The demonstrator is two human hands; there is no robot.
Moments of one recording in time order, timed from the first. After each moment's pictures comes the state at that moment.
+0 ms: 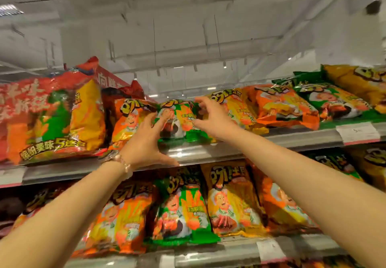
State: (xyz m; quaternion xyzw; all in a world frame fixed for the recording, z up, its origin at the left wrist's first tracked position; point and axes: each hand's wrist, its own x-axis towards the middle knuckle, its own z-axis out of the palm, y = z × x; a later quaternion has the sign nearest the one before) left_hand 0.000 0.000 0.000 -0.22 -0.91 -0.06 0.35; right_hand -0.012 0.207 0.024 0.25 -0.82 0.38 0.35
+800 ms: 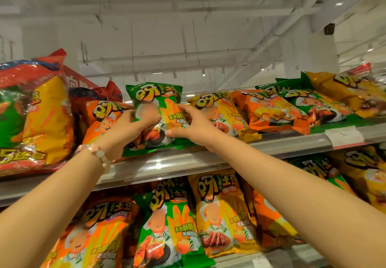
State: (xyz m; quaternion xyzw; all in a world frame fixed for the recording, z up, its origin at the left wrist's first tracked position) left_hand -0.035 0.015 0.035 -0.18 -0.79 -0.53 0.24; right_hand -0.036 0.194 0.019 0.27 -0.78 0.49 0.26
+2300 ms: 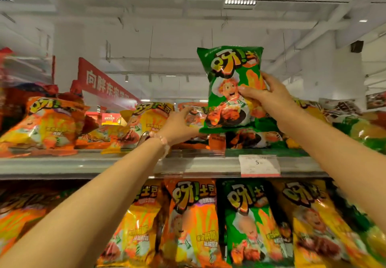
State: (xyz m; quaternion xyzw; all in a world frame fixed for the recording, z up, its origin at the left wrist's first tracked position) left_hand -0.047 0.310 0.039 -0.24 -0.85 -0.37 0.29; right_hand 0.025 0.525 0.074 0.20 -0.70 0.57 0.38
